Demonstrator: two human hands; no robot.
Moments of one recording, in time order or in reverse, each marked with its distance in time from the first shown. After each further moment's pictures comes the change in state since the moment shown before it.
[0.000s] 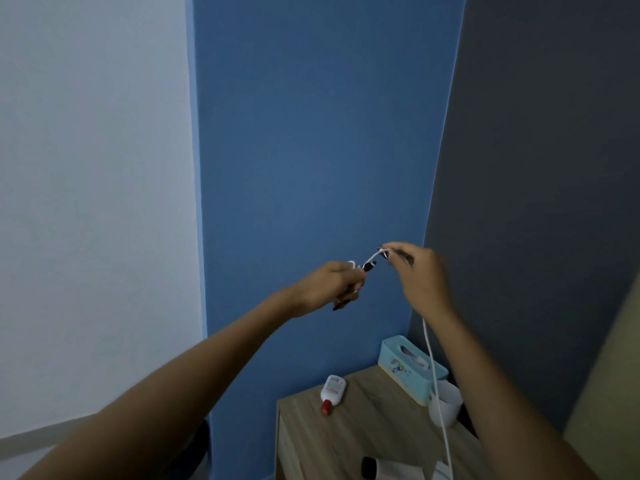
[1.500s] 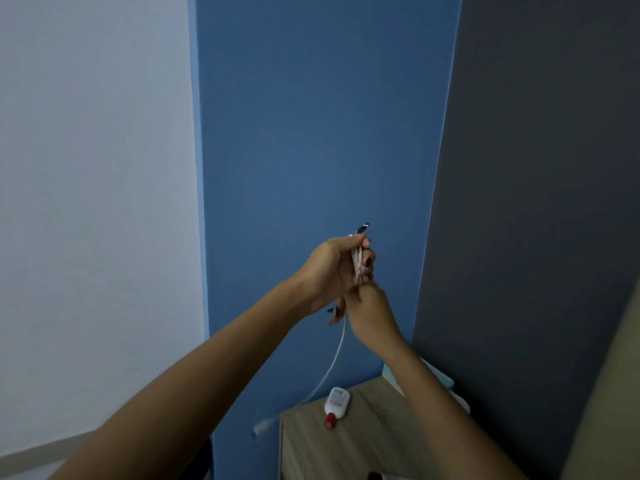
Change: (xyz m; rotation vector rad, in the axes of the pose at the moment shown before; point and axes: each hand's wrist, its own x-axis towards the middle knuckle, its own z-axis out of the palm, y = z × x) left_hand -0.001 0.055 -0.002 -0.791 0.017 0.055; right_hand -0.039 -0.058 0.049 0.112 -0.224 0.134
